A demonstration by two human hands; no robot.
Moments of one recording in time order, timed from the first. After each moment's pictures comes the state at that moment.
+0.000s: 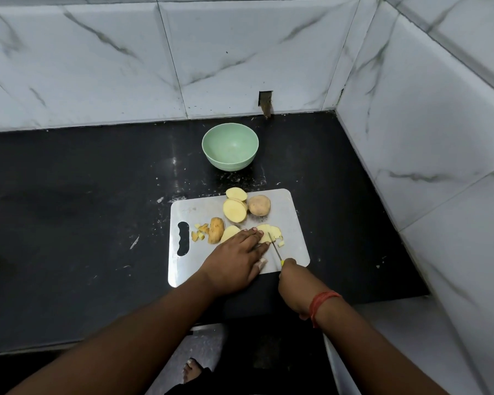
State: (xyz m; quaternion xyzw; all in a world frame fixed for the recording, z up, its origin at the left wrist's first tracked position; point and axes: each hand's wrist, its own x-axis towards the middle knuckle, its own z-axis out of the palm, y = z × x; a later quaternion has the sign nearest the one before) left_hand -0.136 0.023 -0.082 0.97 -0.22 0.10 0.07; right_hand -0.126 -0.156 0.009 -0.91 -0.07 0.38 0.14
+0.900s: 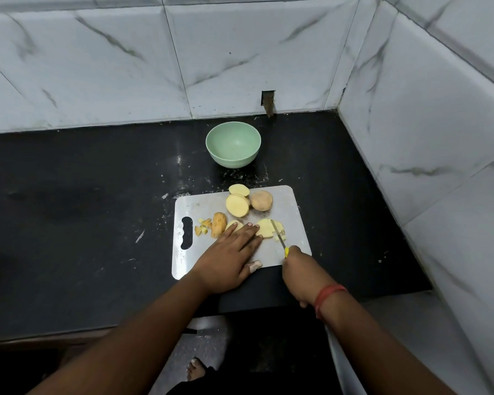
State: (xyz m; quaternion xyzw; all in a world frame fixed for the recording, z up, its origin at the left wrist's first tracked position) left_hand -0.152 0.041 -0.086 0.97 -0.22 0.06 0.06; right_hand -0.129 -0.162 0.016 -0.93 -0.06 0.32 0.19
